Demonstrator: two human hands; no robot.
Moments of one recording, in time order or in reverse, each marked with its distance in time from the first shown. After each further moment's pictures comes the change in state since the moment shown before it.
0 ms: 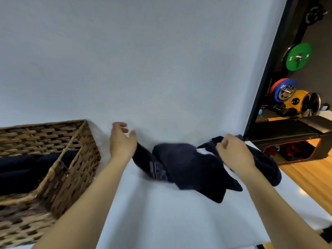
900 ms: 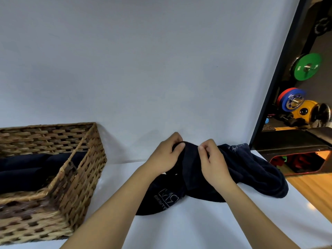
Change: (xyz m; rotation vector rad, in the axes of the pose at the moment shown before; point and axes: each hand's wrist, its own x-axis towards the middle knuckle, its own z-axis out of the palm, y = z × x) left_hand -0.057 0.043 0.036 0.026 -0.672 0.390; right_hand -0.040 -0.047 0.040 0.476 0.019 -0.314
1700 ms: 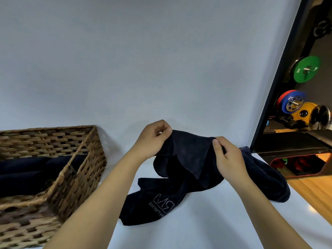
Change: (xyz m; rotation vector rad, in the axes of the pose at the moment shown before) left_hand 0.013 0.021 -0.056 -0.198 0.132 -0.096; right_hand 0.022 0.009 -0.031 0.001 0.068 -0.042
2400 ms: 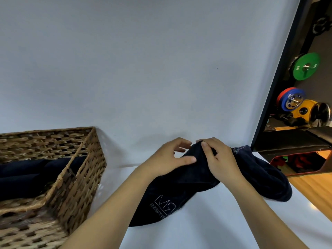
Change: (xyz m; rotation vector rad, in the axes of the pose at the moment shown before) left_hand -0.011 -0.027 0.041 0.110 -0.324 0.013; right_hand 0.001 -0.006 0.015 -0.051 -0.079 -0.127
